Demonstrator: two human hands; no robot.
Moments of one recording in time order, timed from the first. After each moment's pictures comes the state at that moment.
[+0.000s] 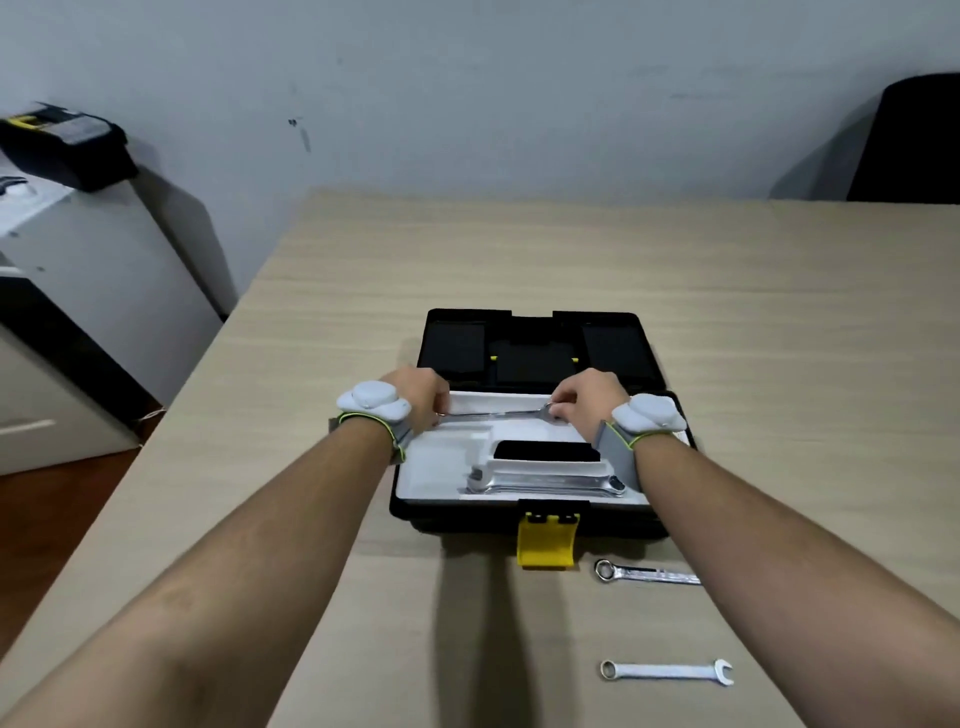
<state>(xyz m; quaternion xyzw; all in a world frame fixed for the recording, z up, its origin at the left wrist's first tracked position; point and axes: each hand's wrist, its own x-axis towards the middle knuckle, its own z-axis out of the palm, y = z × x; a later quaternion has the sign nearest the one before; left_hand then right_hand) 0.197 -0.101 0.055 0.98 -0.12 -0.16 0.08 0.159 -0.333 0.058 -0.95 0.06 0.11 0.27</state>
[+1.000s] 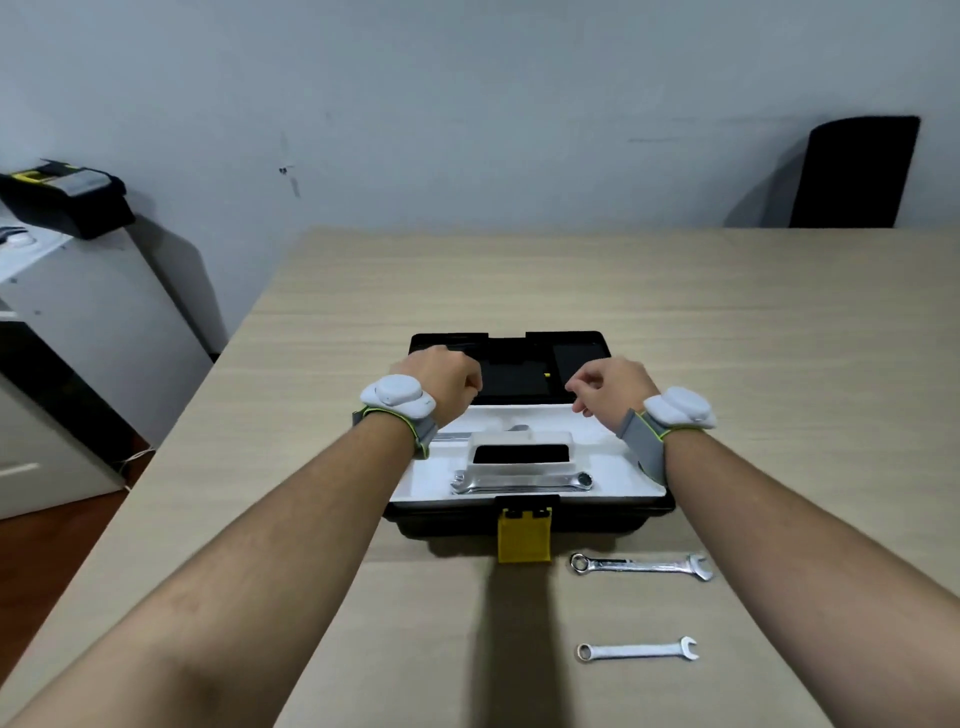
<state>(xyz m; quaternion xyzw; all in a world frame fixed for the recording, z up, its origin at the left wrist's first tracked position) 0.162 -0.153 0.116 0.97 -0.21 0.00 0.10 0.116 -0.372 0.106 -0.93 0.11 -0.04 0.34</state>
